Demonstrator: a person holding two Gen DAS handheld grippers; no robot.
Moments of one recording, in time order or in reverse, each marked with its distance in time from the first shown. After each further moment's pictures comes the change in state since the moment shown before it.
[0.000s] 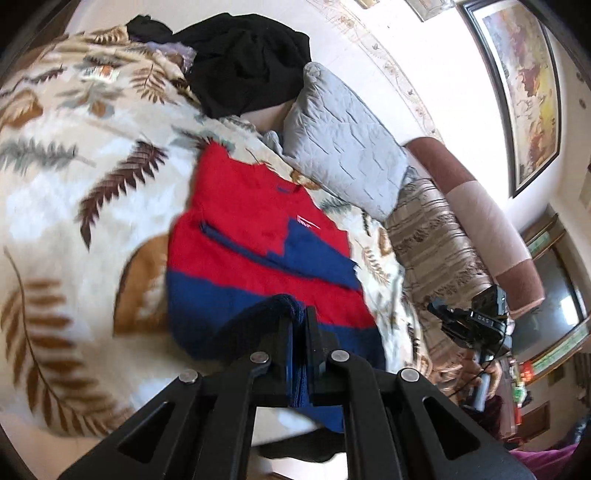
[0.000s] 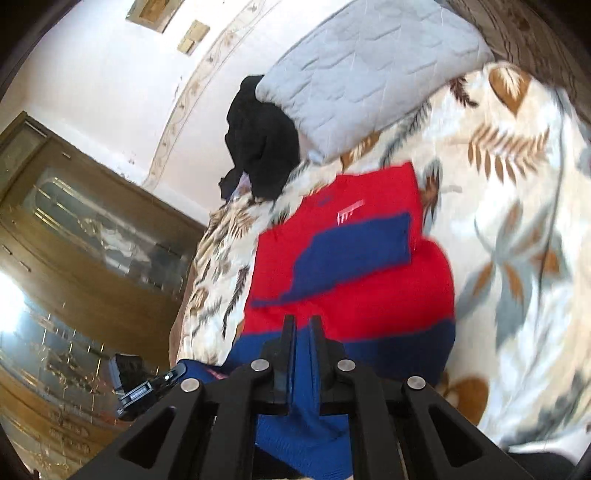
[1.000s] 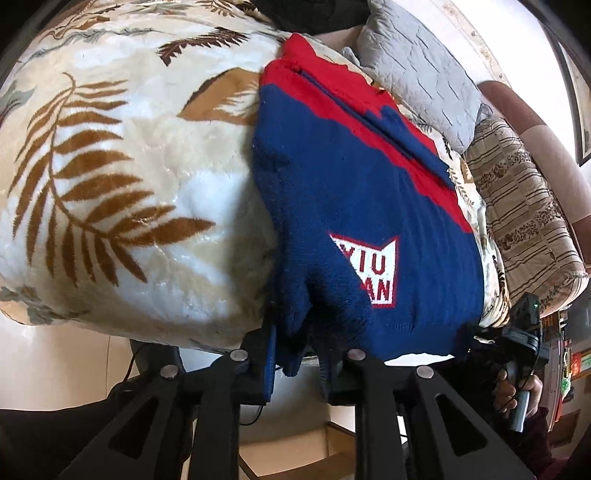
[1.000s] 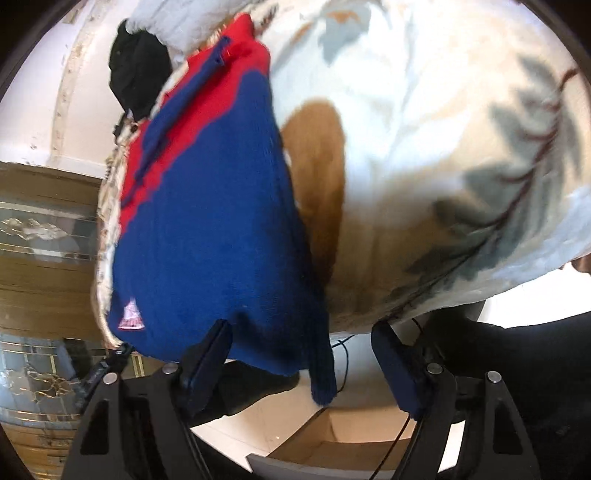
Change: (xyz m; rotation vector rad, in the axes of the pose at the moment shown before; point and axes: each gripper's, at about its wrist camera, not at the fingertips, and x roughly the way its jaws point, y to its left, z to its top) left arm 0.043 0.048 -0.139 -0.038 0.187 0.281; right arm 0.052 -0.113 -0.161 0.233 0.283 -0.266
